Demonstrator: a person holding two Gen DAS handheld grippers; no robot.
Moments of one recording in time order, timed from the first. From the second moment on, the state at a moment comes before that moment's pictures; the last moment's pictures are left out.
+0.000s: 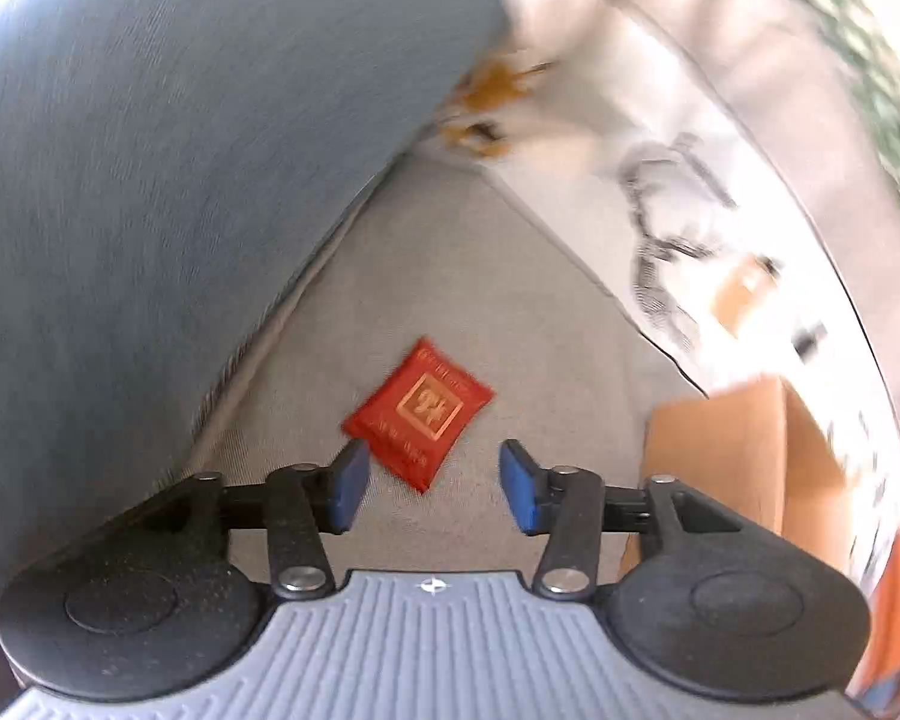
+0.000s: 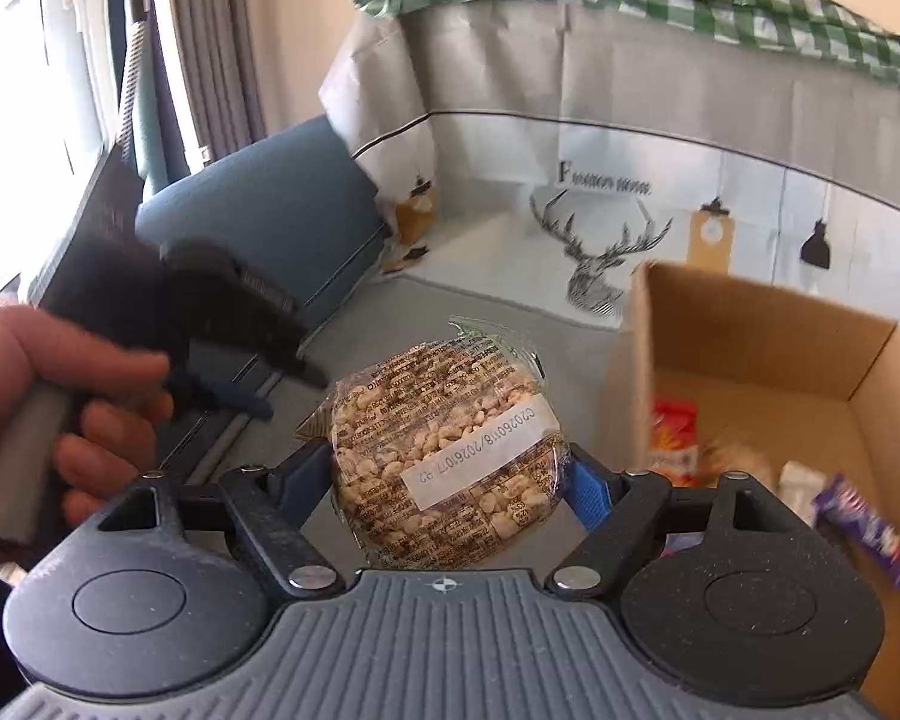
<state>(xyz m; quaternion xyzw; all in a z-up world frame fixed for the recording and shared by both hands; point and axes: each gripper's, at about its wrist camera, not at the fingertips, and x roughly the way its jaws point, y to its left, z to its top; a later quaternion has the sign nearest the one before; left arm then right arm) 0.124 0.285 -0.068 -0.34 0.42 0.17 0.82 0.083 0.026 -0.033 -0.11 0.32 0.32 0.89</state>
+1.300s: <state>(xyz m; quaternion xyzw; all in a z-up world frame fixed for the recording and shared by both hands) 0.180 0.244 -0.135 -0.10 0.48 0.17 0.85 0.084 0.056 -0.130 -0.17 0.47 0.32 0.81</state>
